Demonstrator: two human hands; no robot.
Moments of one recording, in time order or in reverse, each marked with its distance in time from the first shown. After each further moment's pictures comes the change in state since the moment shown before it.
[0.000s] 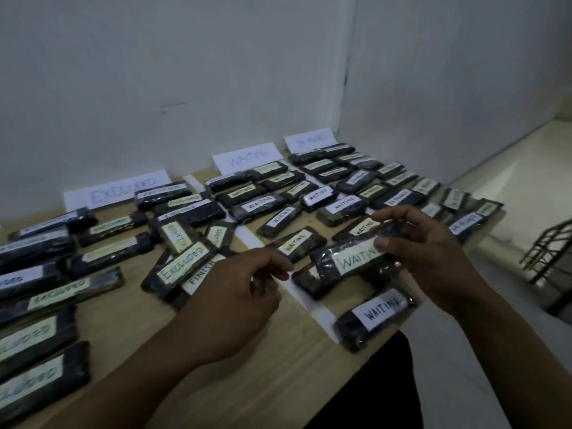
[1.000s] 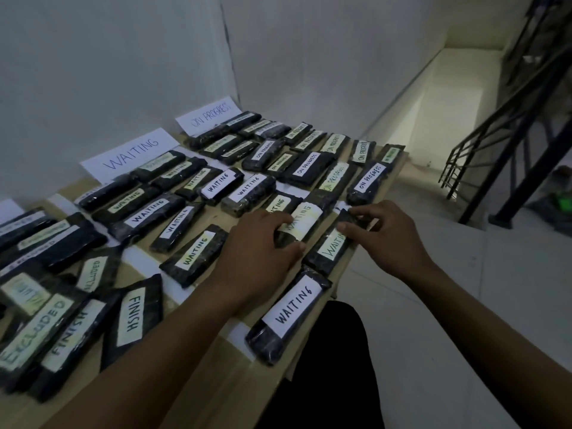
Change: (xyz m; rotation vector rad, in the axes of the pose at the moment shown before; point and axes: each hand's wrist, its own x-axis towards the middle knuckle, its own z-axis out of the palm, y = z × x) left_hand 0.134 0.016 0.131 0.240 -0.143 0.160; right_hand -0.009 0.063 -0.104 -0.825 0.508 0.107
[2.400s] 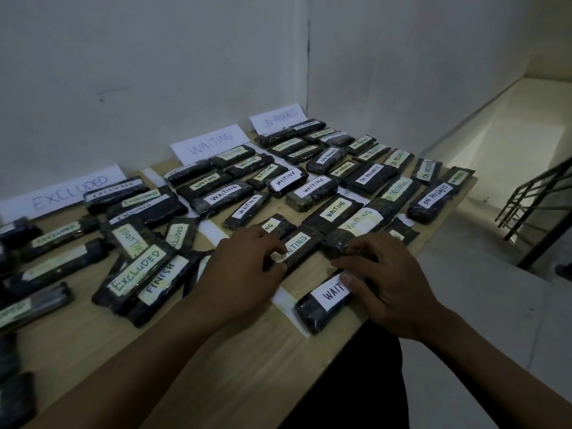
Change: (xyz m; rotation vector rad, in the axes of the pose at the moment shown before) left_hand -0.082 -0.038 -0.059 0.138 0.074 -0.091; right_hand -0.055 -0.053 0.037 -0.210 -0.148 -0.792
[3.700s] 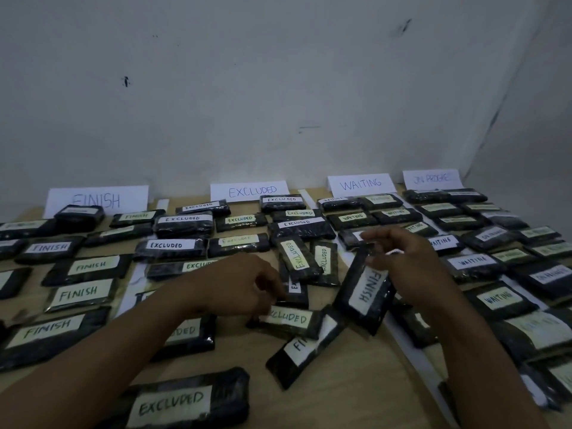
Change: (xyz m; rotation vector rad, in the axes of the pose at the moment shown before) left_hand -0.108 -0.112 -0.128 -0.060 -0.273 -0.402; right_hand 0.153 -0.136 0.046 0.845 -0.261 0.447
